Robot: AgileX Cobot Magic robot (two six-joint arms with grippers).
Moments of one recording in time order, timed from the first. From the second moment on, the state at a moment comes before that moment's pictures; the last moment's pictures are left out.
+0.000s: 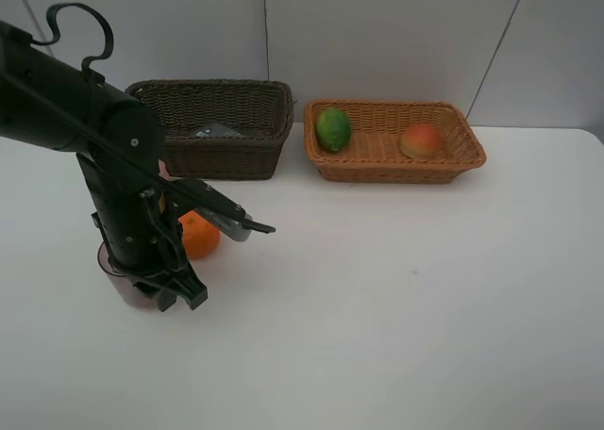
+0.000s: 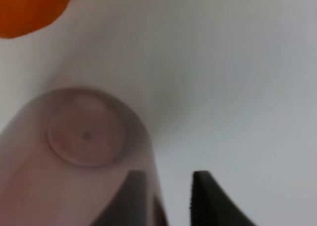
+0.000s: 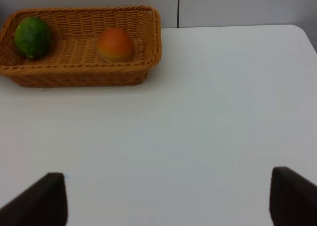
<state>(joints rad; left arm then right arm) -0.61 1.82 -0.88 0.09 0.72 -0.04 0.02 0.00 -0.52 -0.09 1.06 0.07</state>
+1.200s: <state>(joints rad) -0.61 1.77 -0.88 0.10 0.75 -0.06 0.02 0.00 -0.52 -0.09 1.06 0.07</state>
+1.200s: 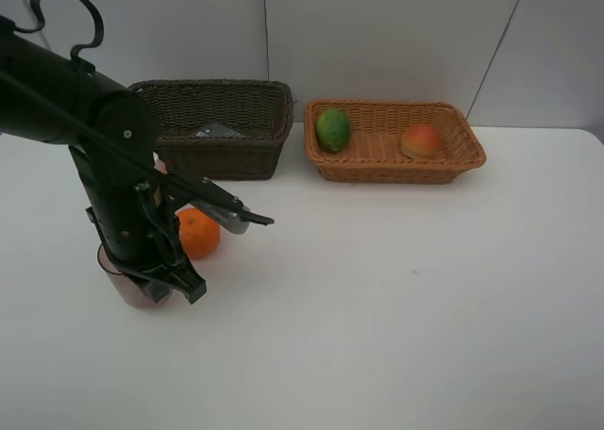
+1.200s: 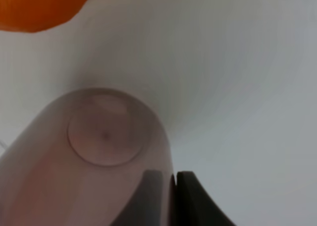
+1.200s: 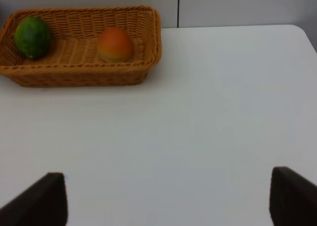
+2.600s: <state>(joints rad) -0.61 1.59 -1.08 0.15 0.90 -0.06 0.02 0.00 -0.52 -0.09 1.06 0.07</state>
